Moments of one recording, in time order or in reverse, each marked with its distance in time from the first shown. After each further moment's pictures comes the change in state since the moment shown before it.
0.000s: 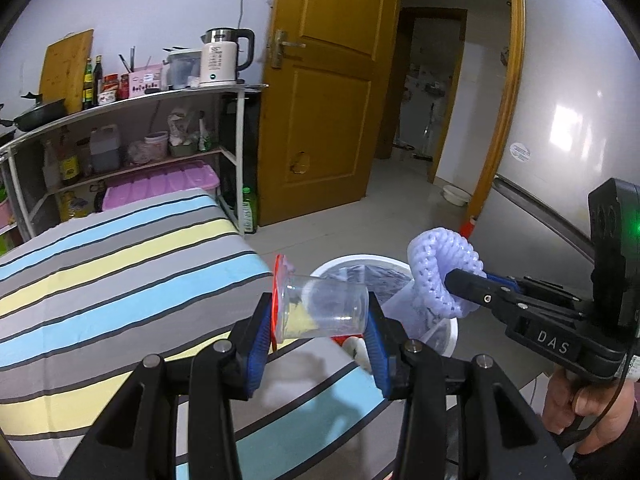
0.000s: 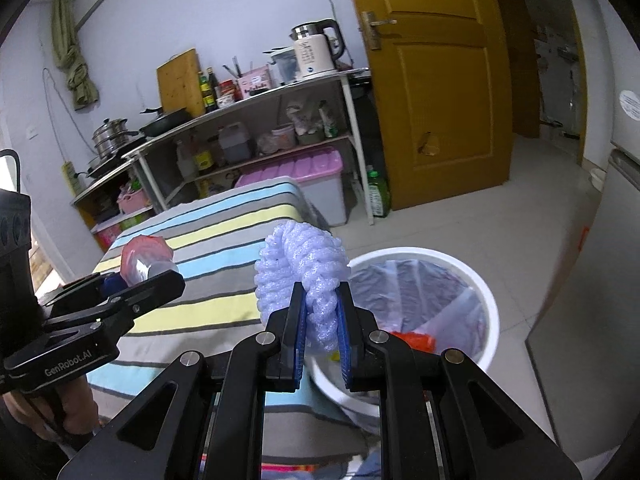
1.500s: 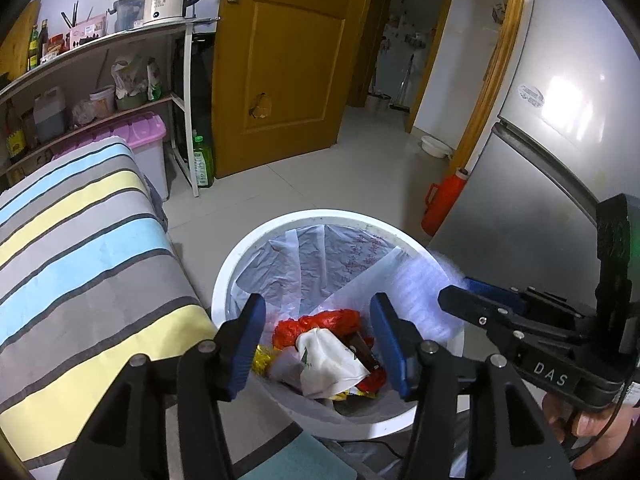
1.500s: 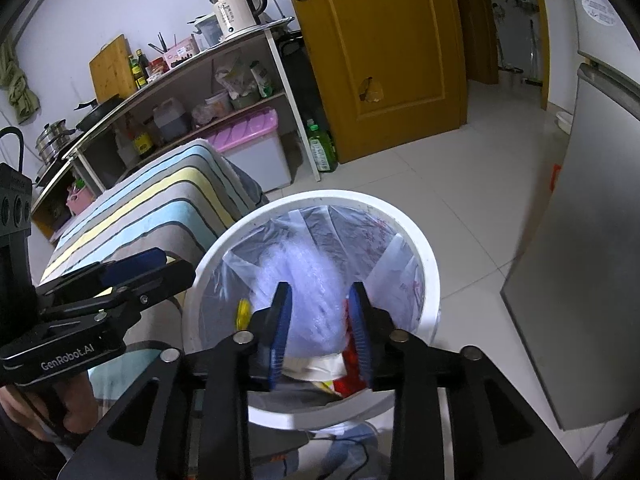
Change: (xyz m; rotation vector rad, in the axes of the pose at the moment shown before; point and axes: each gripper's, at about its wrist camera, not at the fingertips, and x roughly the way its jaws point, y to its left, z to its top) left arm 0.130 -0.041 -0.005 0.012 0.197 -0.104; right arm 0.056 -0.095 -0.024 0.128 0.147 -0.122
